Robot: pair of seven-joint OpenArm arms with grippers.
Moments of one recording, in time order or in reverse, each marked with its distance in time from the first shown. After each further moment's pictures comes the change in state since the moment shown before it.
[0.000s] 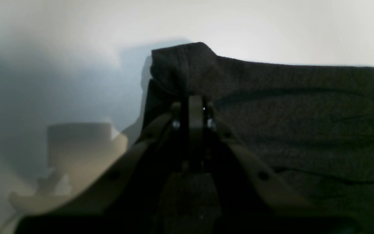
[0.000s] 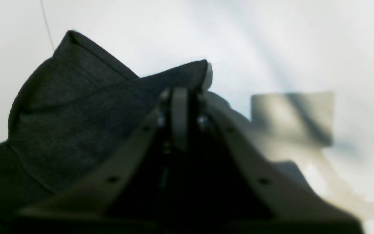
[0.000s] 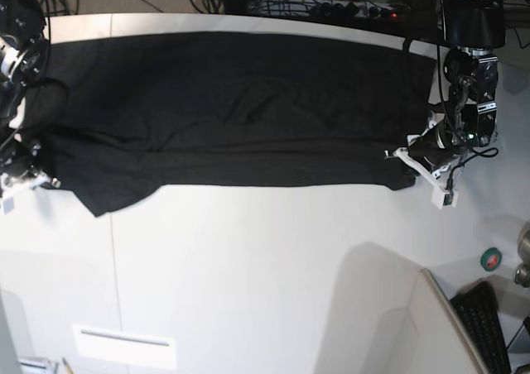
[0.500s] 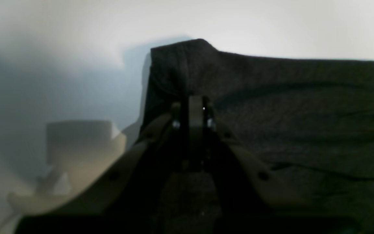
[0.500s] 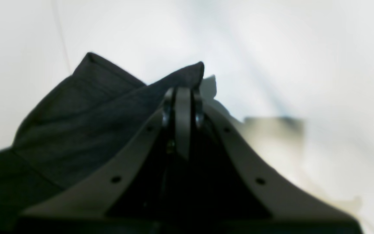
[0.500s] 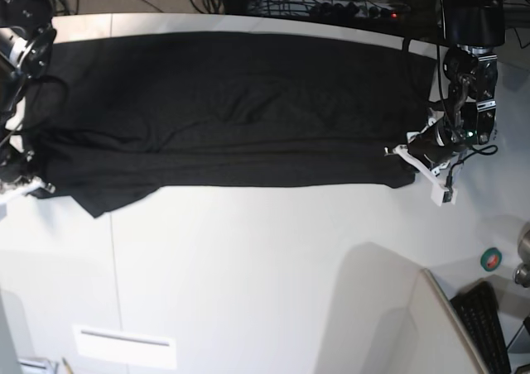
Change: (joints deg) left arm 0.3 0.0 0.0 -1.3 0.1 0.0 0.0; right arm -3.9 -3.3 0.4 13.2 0.0 0.0 -0.4
